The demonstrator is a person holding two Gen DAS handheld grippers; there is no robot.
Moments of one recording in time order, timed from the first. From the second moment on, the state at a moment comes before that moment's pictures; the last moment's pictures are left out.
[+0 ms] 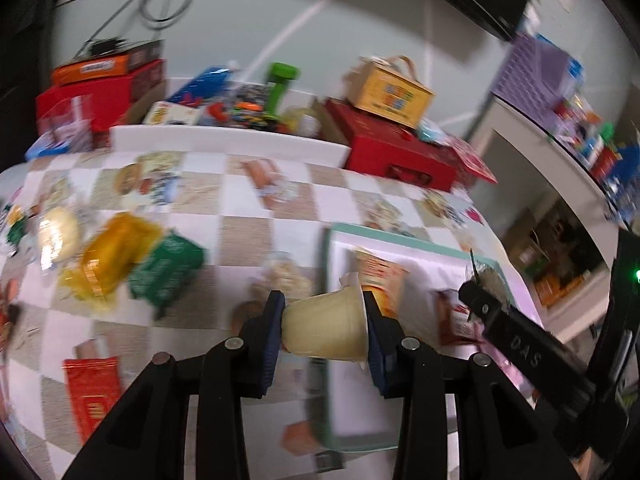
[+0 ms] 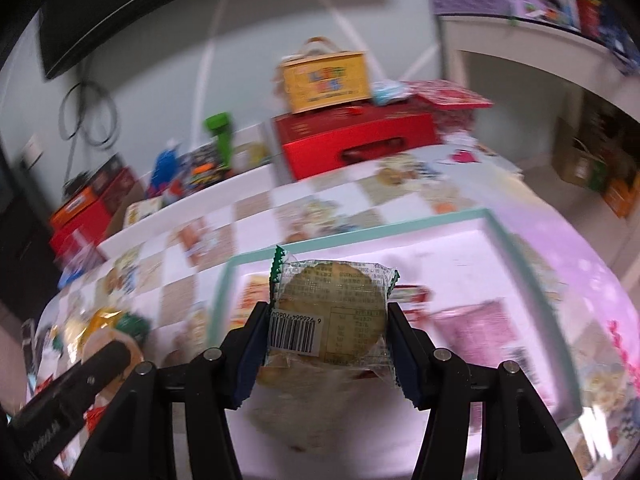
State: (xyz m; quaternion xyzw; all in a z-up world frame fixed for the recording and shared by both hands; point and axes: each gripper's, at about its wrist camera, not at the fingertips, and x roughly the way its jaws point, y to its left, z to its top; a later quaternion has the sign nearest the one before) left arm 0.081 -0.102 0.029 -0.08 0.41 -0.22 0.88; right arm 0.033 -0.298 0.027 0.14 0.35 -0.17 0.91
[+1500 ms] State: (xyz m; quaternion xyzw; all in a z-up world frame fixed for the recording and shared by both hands) left arm 0.070 -0.186 0.005 -0.02 0.44 -0.28 0.86; right arm 0.017 -0.369 0.010 0.17 0.37 -0.22 0.89
